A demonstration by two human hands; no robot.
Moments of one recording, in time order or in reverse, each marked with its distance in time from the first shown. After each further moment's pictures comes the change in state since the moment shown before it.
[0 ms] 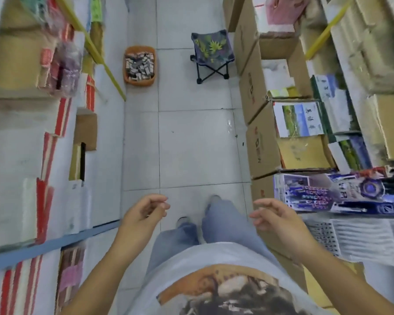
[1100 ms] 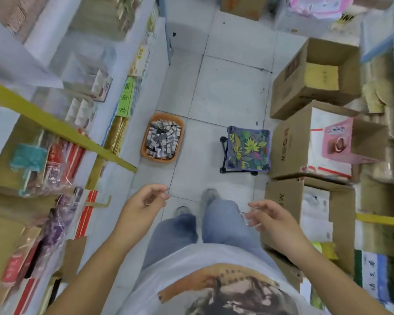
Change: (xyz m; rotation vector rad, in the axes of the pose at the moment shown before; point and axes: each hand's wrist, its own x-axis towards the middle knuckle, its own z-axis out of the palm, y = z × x) left_hand 0.579 0.372 -0.119 -0.098 0.209 -0.018; right_hand 0.498 -0.571 0.087 -0.273 -0.202 -0.099
